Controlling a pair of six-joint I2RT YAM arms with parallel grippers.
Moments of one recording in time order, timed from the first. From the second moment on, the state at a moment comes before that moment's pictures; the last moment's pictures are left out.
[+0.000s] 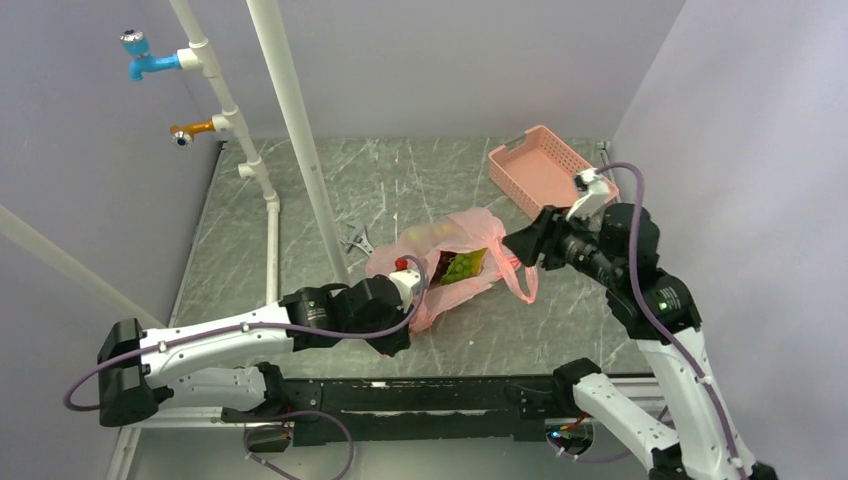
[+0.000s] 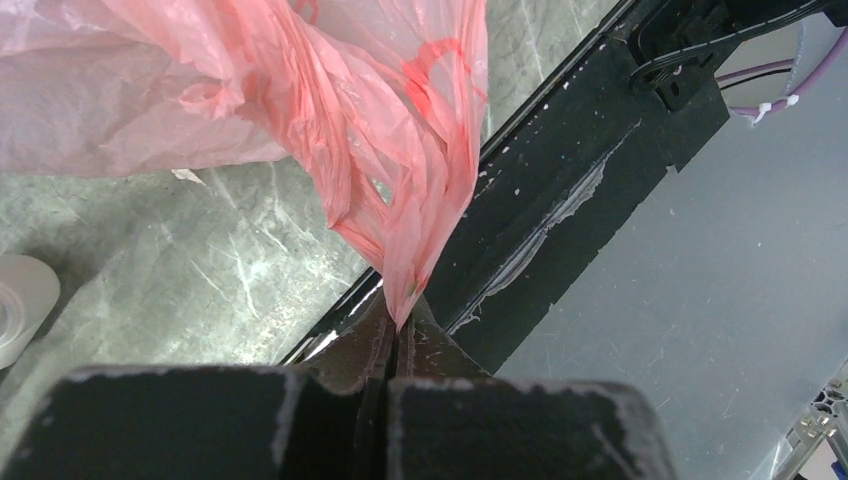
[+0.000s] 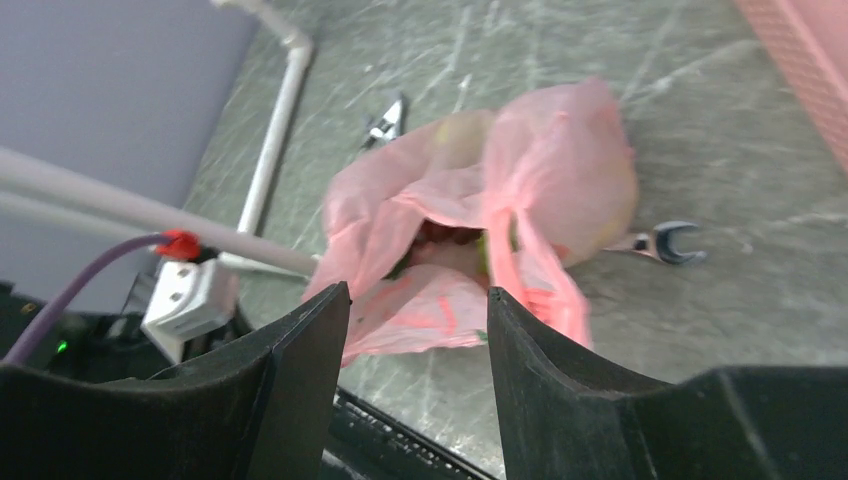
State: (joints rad) left arm -1.18 1.09 0.84 -0.56 0.02 -0.56; right arm 0.31 0.77 1.17 -0.77 -0.28 0.42
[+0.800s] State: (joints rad) left arm -1.28 1.17 1.06 -0.61 -0.05 -0.57; right arm 0.83 0.86 0.38 -0.17 0.15 0.70
